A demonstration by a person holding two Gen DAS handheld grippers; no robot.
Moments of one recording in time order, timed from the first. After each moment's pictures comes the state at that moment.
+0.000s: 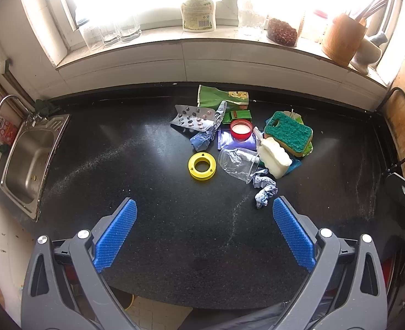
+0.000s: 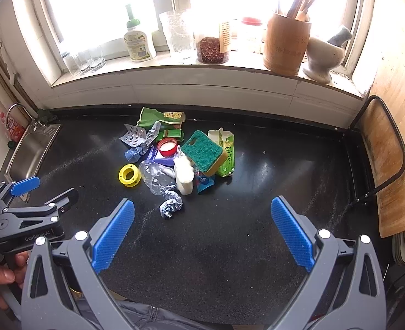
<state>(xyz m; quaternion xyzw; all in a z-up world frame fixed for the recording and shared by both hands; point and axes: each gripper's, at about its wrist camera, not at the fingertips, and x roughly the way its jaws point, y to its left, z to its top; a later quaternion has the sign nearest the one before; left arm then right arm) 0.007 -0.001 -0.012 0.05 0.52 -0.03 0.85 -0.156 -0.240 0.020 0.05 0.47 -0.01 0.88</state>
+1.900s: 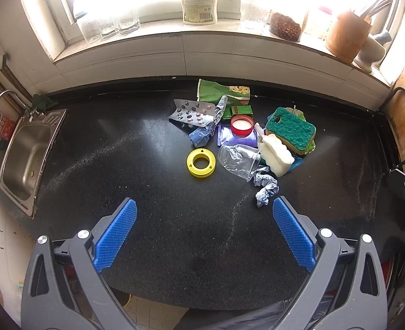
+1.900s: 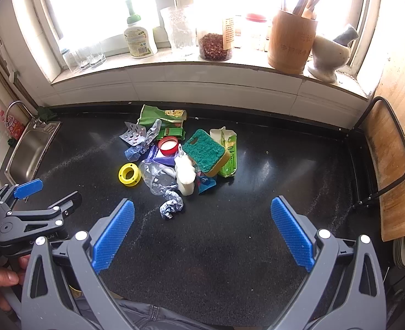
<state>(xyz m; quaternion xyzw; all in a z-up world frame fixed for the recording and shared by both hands) 0.011 0.002 -0.023 0.04 0.53 -0.03 0.85 -0.148 -0.235 0.015 0.05 0.47 -0.01 0.88</state>
